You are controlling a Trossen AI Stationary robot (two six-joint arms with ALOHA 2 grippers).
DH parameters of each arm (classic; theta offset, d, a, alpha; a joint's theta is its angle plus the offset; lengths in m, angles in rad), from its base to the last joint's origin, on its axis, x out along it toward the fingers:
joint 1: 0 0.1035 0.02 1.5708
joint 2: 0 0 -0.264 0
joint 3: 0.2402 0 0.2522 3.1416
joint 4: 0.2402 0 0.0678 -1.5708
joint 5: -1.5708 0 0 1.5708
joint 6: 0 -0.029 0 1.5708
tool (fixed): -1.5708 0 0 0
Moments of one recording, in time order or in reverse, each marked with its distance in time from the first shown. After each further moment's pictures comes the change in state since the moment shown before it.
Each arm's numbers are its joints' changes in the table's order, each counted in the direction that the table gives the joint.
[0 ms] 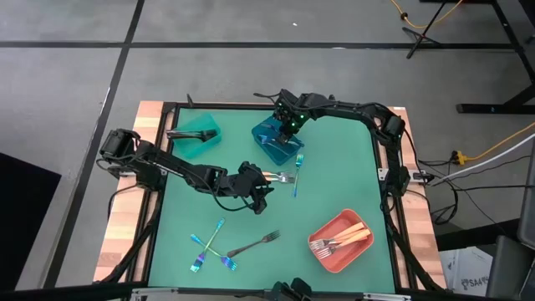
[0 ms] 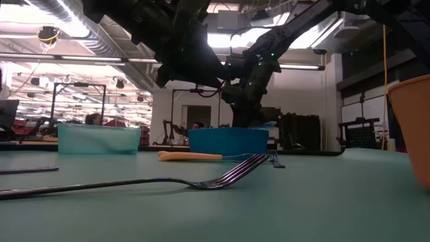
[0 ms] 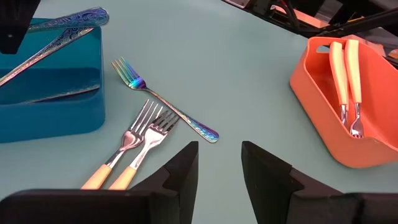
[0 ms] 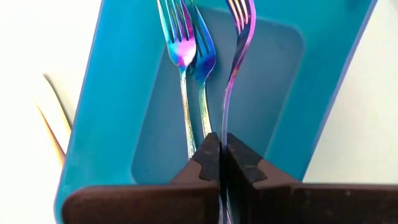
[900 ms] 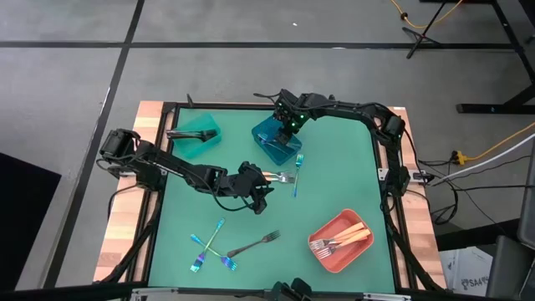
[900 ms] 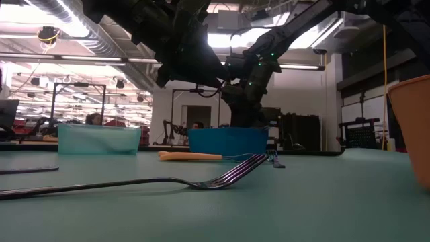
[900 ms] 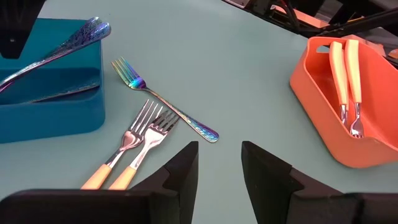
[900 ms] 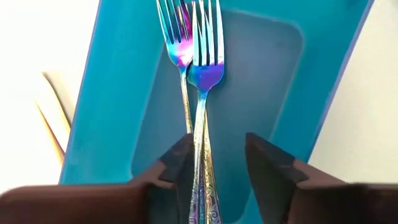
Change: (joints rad) left arm 0.000 0.000 0.000 0.000 0.000 0.000; right arm 0.000 0.000 0.000 0.004 0.000 0.000
